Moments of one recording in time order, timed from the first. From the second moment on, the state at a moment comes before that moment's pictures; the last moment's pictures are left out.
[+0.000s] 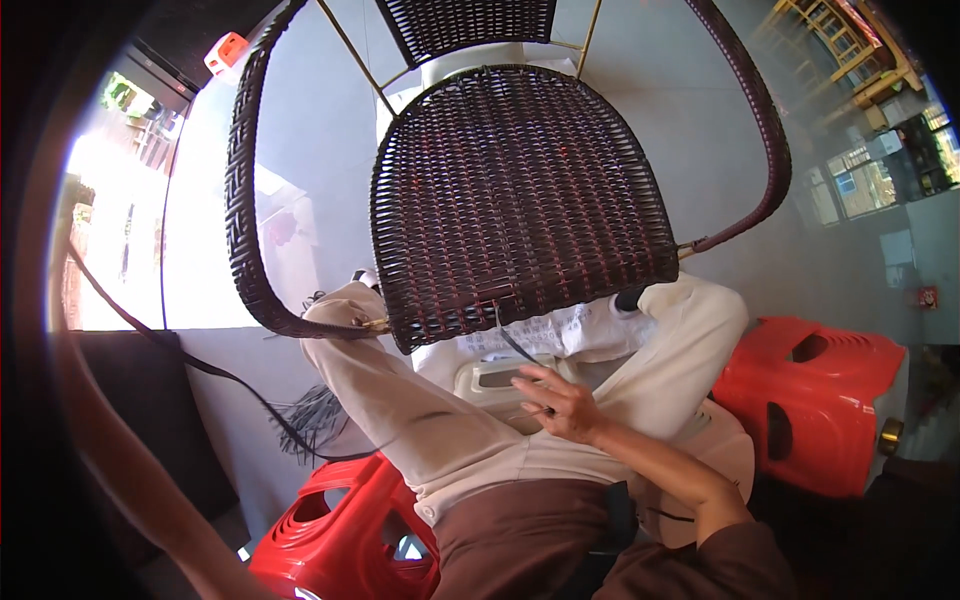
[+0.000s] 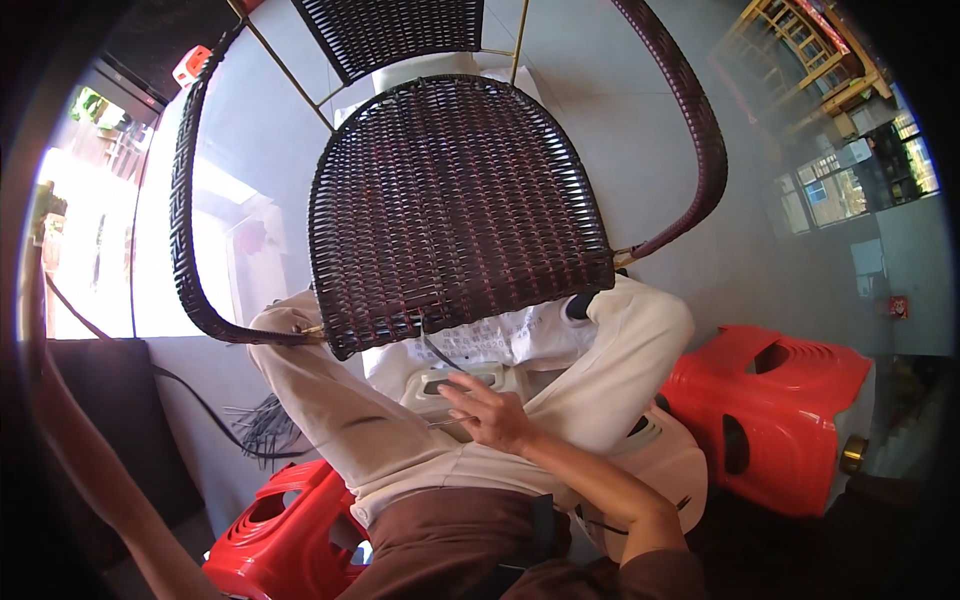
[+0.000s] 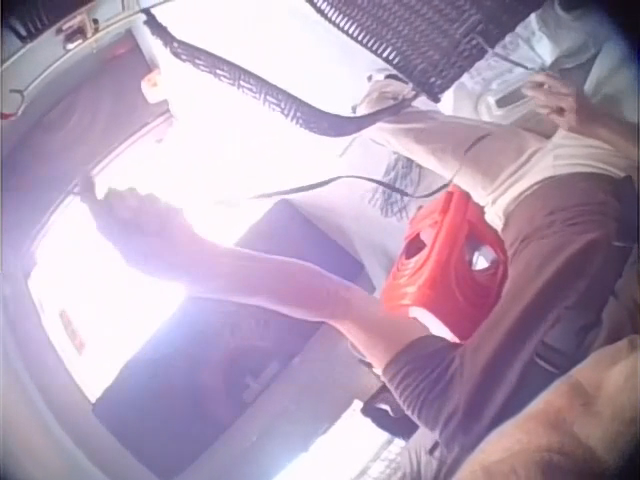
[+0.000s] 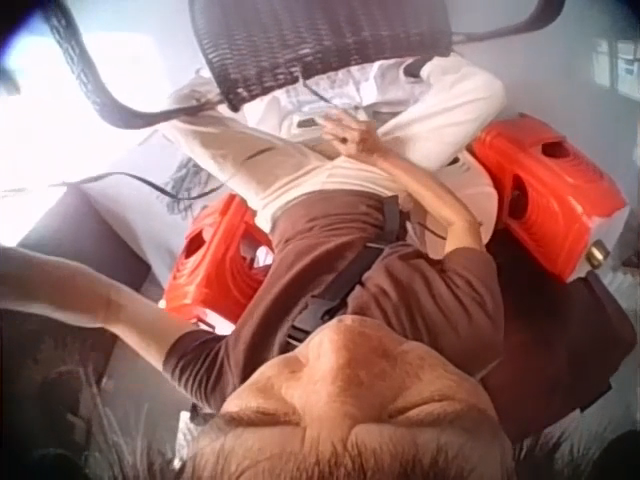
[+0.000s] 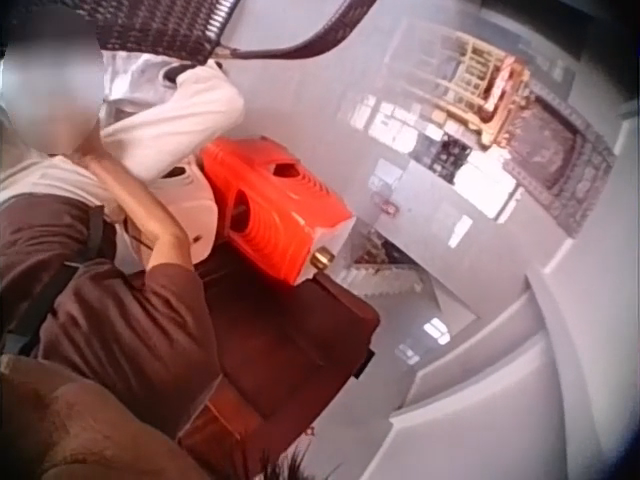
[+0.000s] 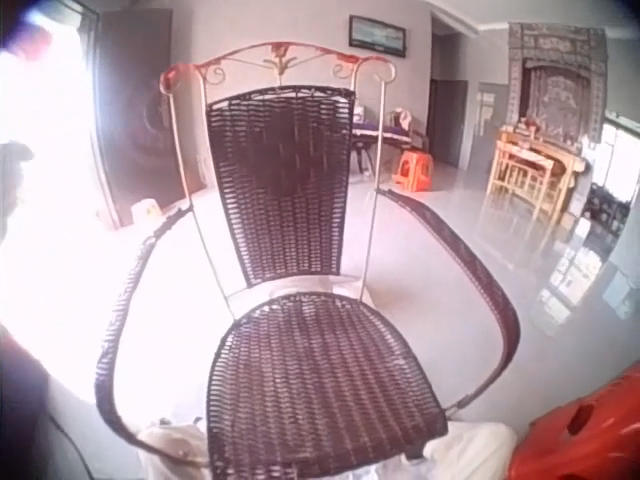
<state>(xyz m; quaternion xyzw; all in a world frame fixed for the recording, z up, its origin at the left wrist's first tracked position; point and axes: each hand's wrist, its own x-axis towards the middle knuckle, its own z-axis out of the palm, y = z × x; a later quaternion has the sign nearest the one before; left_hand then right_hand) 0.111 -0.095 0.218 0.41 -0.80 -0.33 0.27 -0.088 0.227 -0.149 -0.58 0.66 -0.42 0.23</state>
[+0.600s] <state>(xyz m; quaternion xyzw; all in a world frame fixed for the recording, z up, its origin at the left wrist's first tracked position) 0.027 0.060 -0.083 0.48 -0.46 -0.70 0.26 -0.144 0.167 -0.077 -0.32 0.72 -0.46 0.40</state>
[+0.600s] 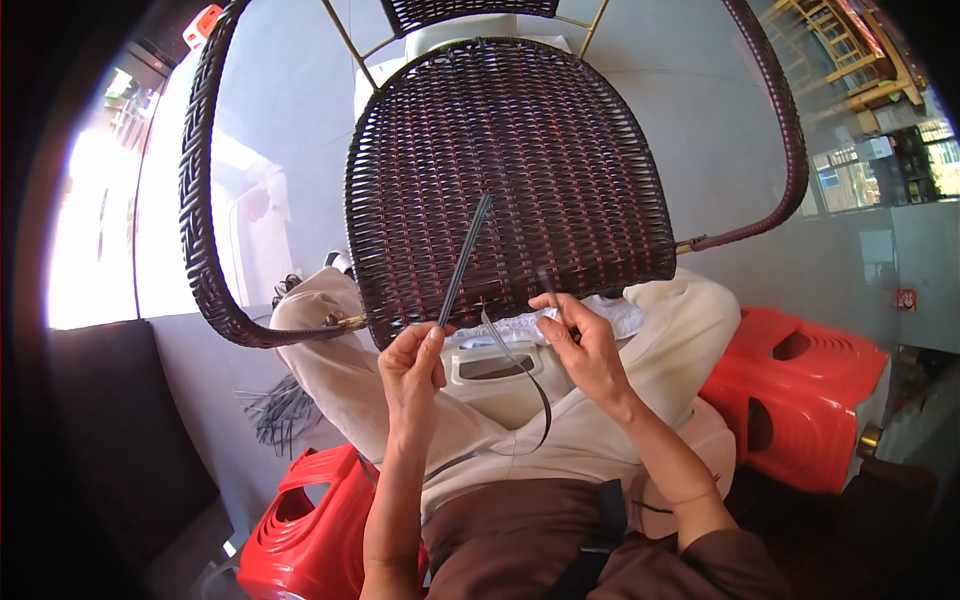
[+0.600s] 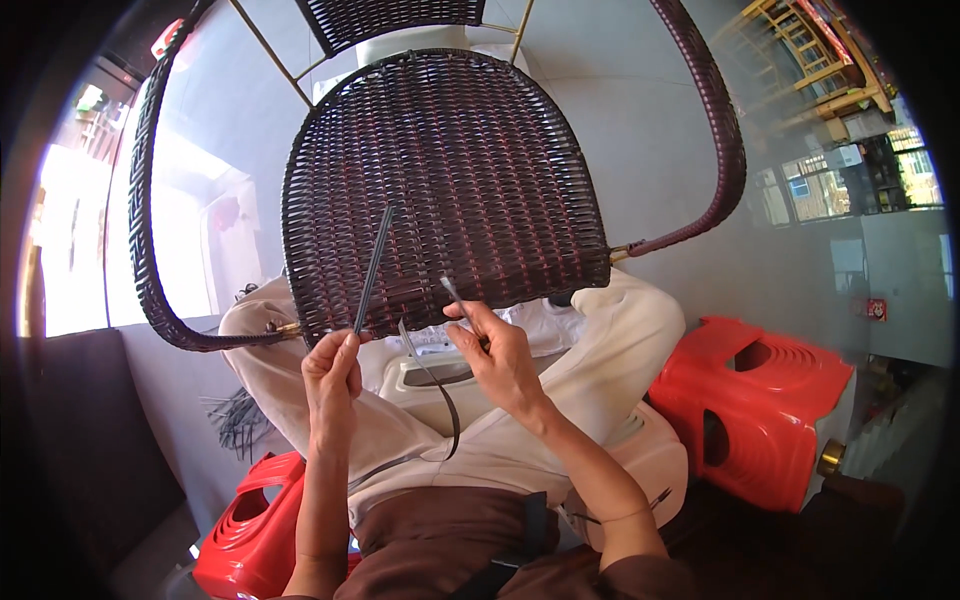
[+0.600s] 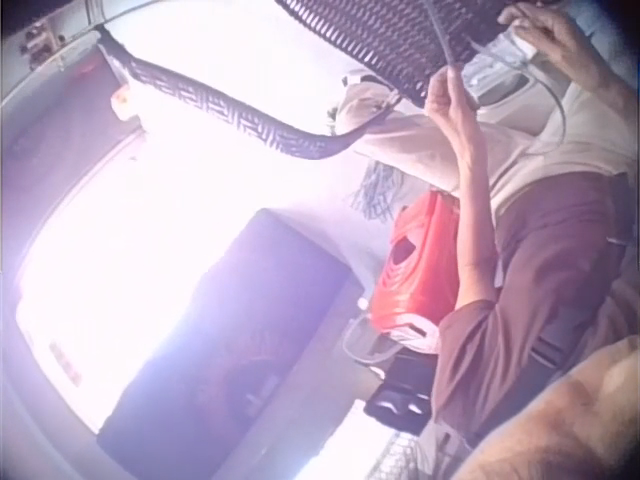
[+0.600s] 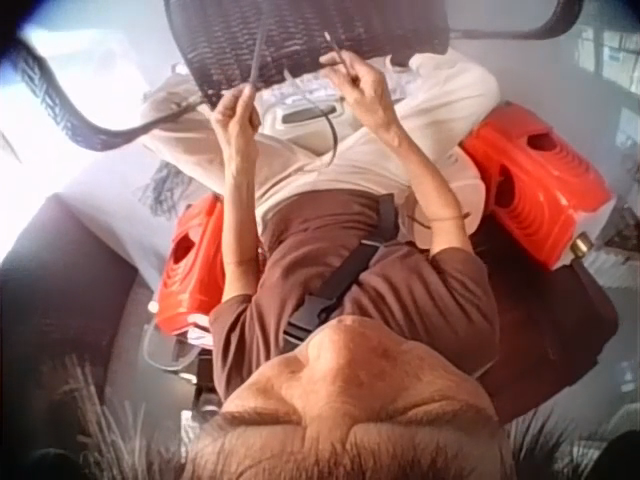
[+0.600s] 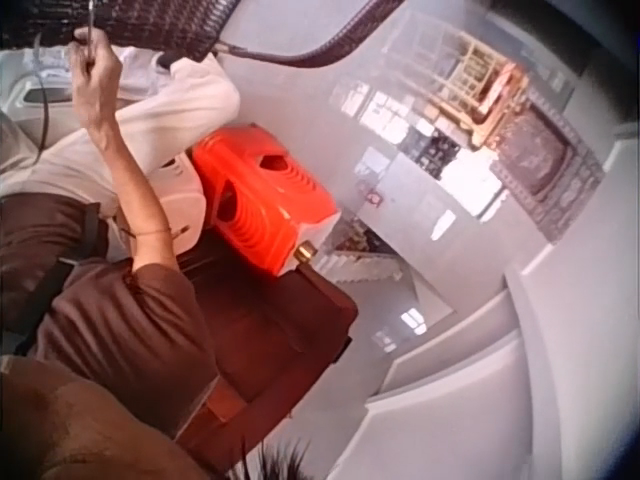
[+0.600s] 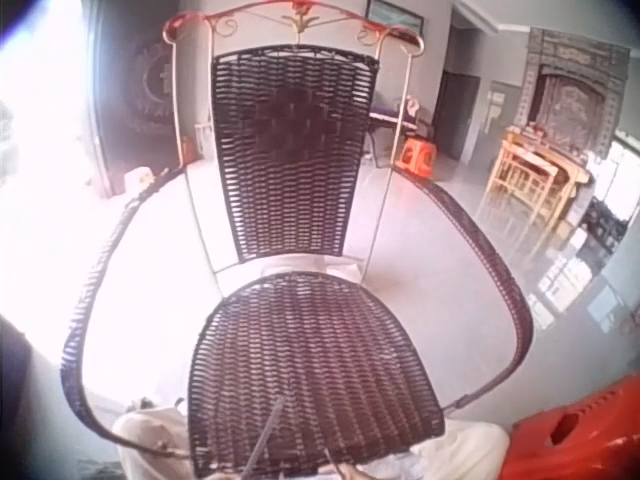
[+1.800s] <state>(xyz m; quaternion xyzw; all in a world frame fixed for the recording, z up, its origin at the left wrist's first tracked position) -0.013 0.031 -0.059 0.39 -0.45 -0.69 0.41 -0.099 0.142 -0.090 0.01 0.45 -0.66 0.60</state>
